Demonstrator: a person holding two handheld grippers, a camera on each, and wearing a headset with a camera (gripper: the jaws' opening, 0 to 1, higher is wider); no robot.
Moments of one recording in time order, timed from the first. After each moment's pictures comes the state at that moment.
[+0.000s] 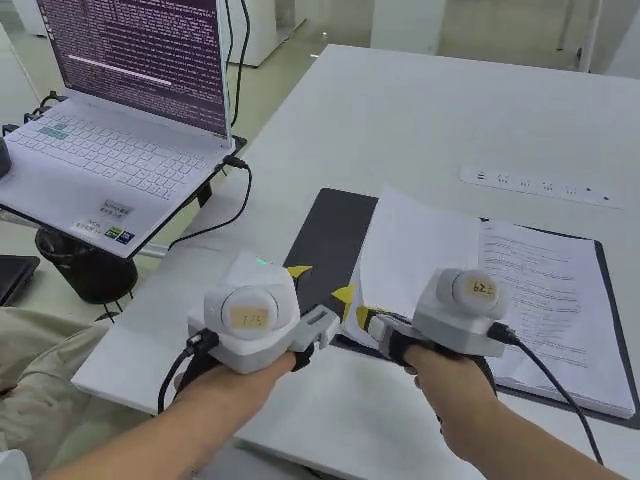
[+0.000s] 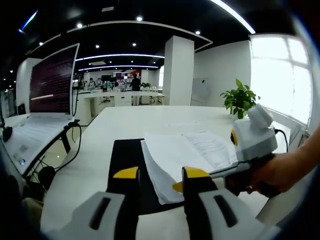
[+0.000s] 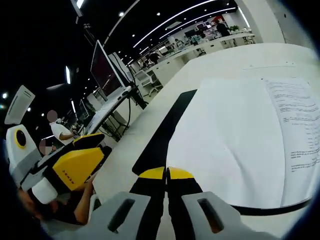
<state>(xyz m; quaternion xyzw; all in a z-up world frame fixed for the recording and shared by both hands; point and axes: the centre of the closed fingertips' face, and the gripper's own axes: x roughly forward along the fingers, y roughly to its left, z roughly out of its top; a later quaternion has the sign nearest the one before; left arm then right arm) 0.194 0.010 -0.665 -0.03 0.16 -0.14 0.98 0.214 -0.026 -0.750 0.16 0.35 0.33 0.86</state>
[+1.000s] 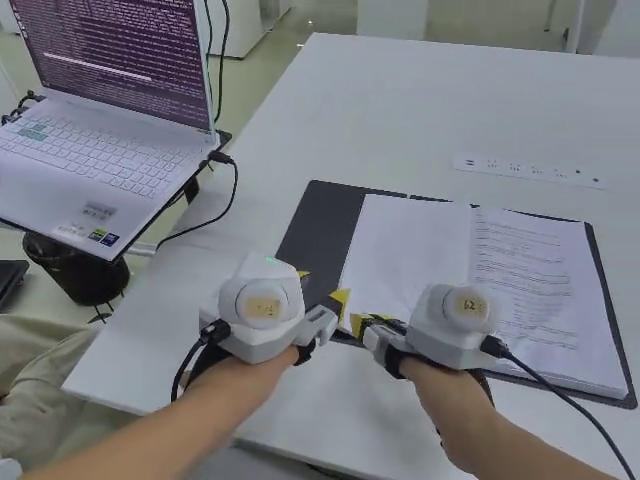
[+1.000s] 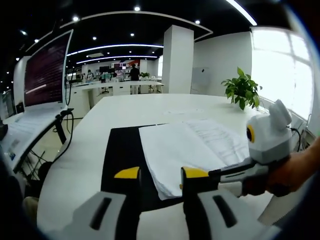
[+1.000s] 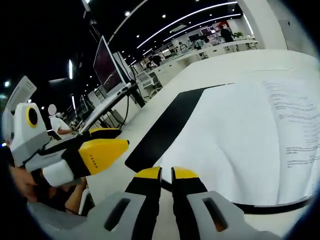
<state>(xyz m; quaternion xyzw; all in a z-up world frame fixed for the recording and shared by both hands) 0.211 -0.001 -0.704 -0.01 0.21 -0.14 0.97 0.201 -0.049 -0.753 0.14 0.32 0.34 0.88</state>
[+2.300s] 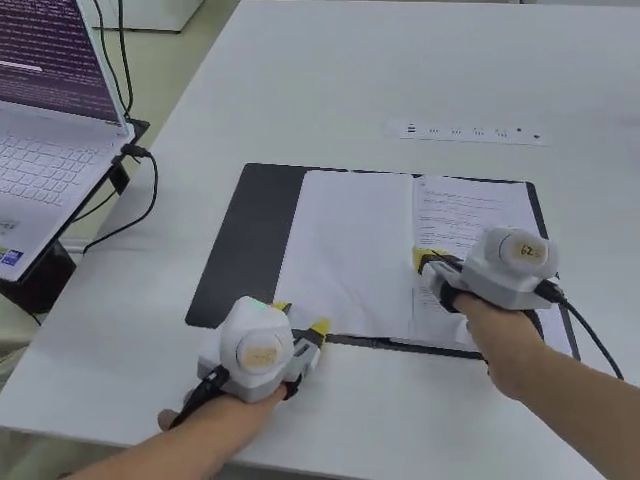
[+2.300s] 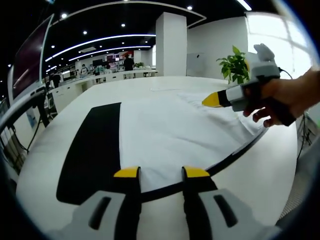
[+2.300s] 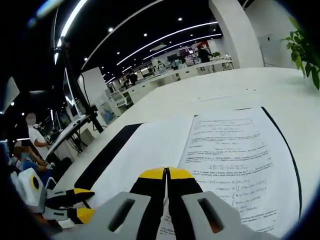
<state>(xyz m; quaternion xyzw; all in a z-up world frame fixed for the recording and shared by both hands) 0.217 -0.046 -0.788 0.02 0.24 -0.16 0.96 0.320 -0.179 -0.757 0.12 0.26 0.23 0.93</state>
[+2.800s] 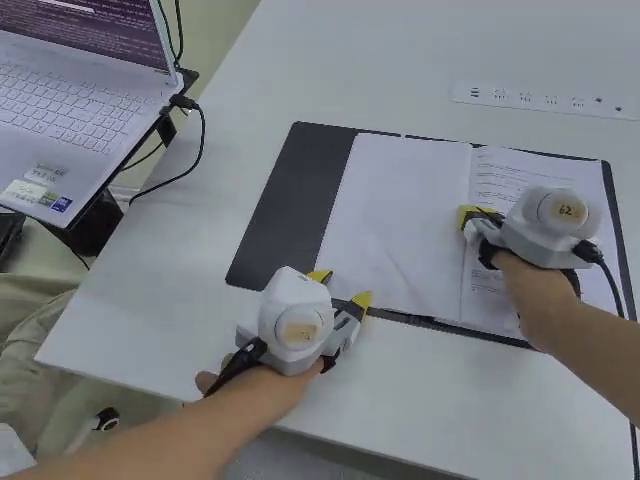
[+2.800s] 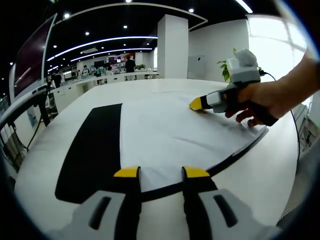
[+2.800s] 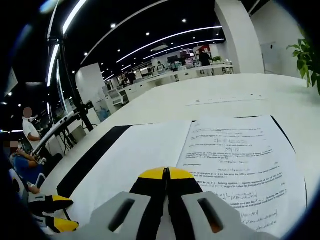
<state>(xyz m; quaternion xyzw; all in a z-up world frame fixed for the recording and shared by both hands) 0.219 -0.045 -0.791 0.01 0.23 -0.15 0.96 0.356 -0.174 -0.770 0.09 0.25 0.21 0.94</state>
